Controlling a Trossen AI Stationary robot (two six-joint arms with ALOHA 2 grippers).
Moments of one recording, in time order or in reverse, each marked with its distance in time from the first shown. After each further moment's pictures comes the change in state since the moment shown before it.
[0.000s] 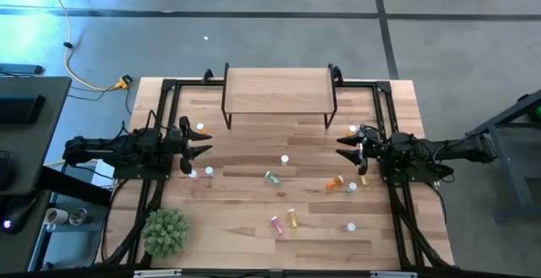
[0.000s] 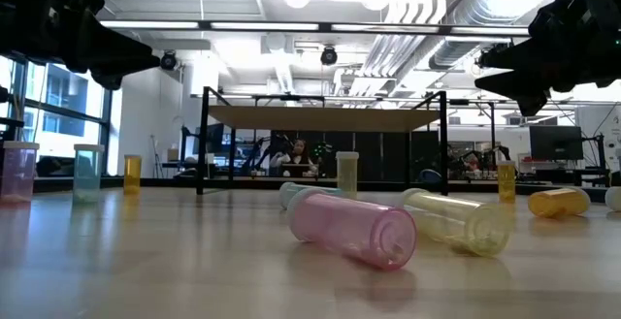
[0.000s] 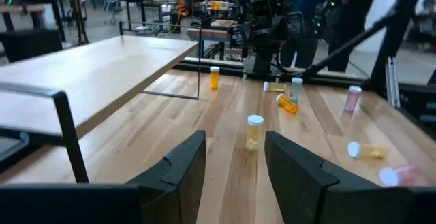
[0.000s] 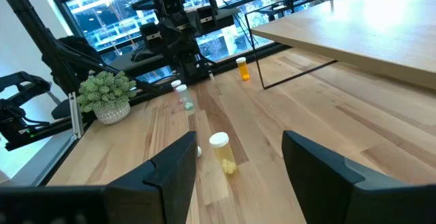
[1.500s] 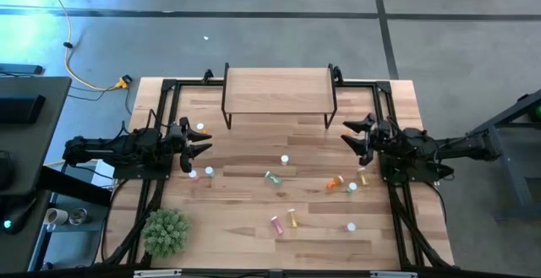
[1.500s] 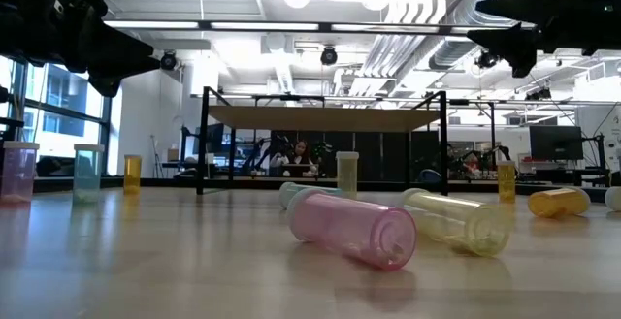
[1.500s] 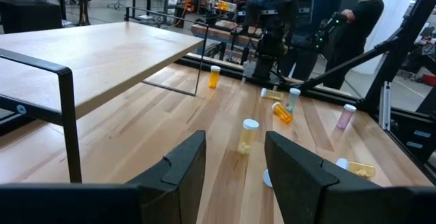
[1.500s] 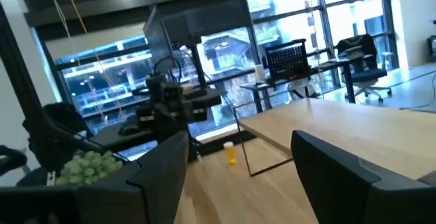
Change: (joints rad) left arm 0.000 0.000 0.000 -0.002 -0.012 -0.122; right arm 0.001 0.108 0.043 0.345 0.127 -0.139
